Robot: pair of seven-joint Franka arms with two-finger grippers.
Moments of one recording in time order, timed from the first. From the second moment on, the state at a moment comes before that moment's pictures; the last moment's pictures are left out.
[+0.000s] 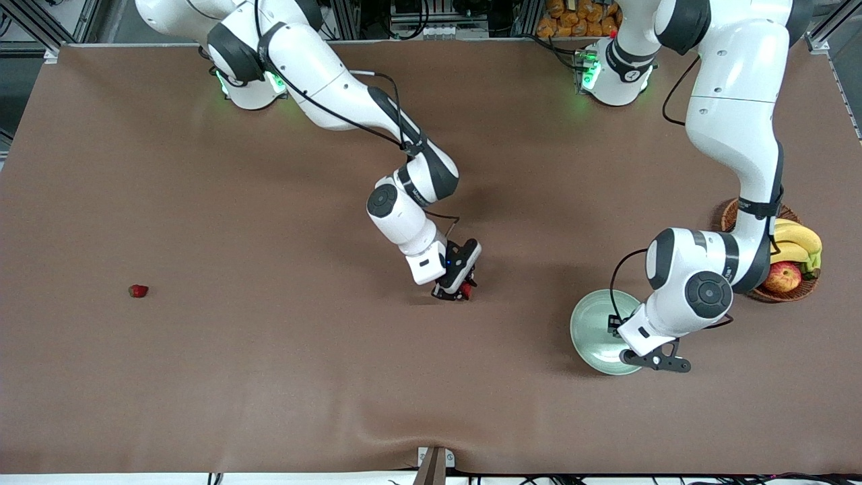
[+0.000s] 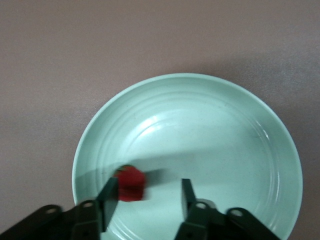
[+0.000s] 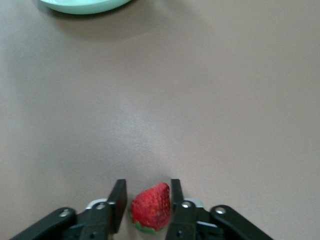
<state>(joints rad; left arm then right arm) -0.16 0.78 0.01 -1.47 0.05 2.30 0.01 0.80 1.05 -0.03 -1.28 0.63 2.89 -0.75</state>
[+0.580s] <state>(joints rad) -0.16 0.70 -0.03 -1.46 0.05 2.22 0.00 0.63 0.87 -0.05 -1.43 0.63 2.89 -0.73</state>
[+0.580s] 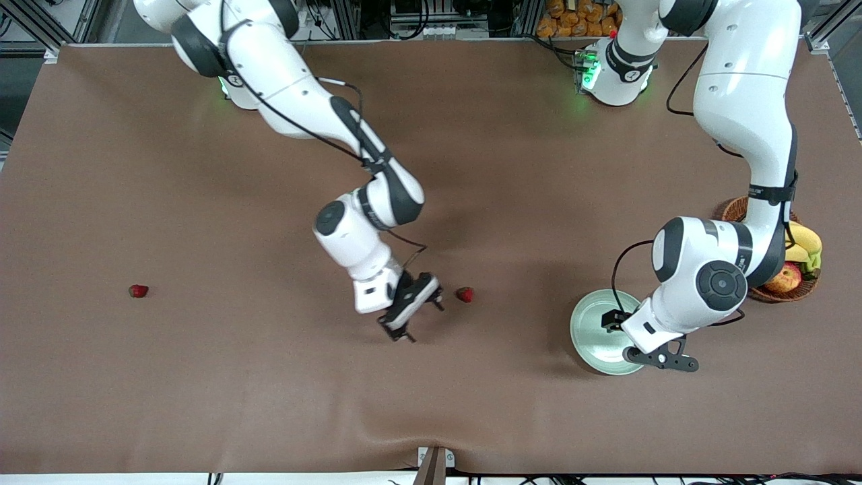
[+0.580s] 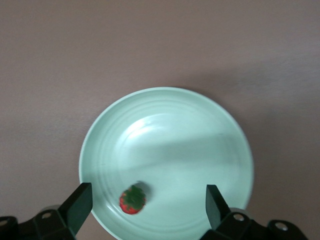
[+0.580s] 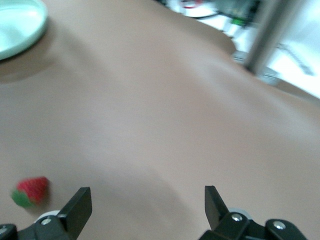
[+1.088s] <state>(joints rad) -0.23 0.68 -0.10 -1.45 0.05 2.22 -0.19 0.33 0.60 -0.08 -1.87 0.63 2.89 -0.84</state>
